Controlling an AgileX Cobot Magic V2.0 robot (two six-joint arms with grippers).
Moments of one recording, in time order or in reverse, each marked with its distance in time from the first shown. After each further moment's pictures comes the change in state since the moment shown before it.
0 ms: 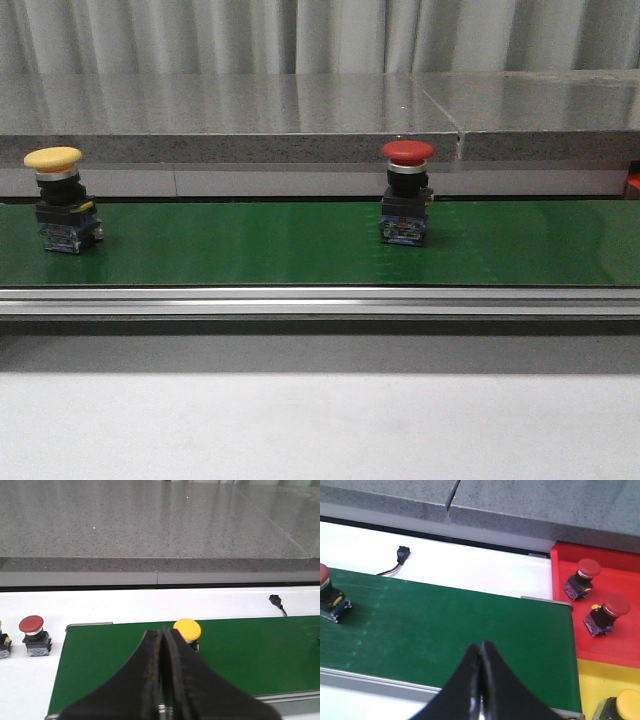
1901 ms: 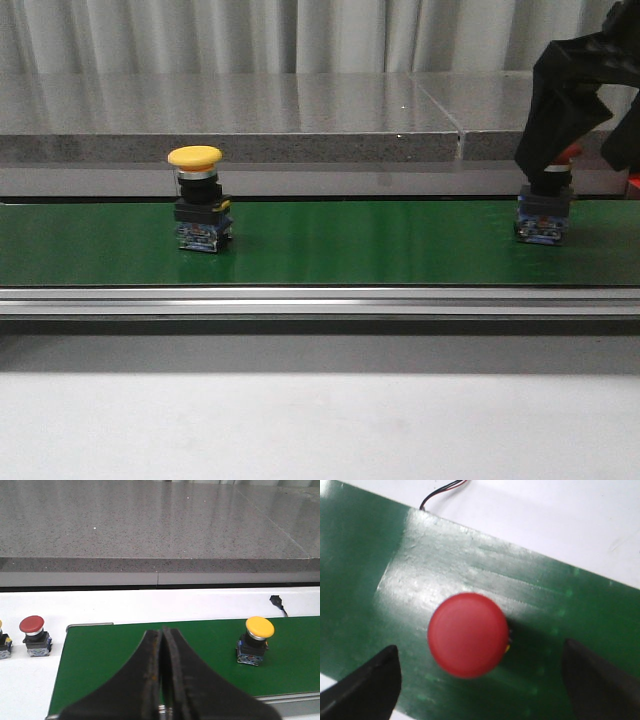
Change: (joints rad) left arm 0.000 0.000 0.002 0.000 -0.003 0.000; right arm 0.210 0.822 -0.413 0.069 0.124 -0.024
